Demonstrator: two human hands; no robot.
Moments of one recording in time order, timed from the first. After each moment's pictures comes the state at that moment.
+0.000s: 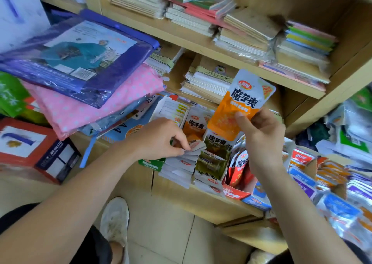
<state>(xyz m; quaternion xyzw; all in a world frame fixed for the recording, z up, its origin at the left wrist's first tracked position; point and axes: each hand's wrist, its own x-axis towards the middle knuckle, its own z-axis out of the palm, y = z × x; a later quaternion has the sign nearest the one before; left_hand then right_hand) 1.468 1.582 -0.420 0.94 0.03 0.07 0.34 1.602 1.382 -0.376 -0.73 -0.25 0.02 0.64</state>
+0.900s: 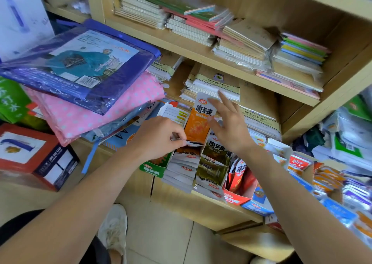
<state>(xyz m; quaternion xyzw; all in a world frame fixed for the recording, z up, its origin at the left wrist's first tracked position) 1.472 1.588 -0.421 0.94 0.13 0.17 0.27 1.643 1.432 -0.396 -0.84 -0.49 -0.04 0.25</state>
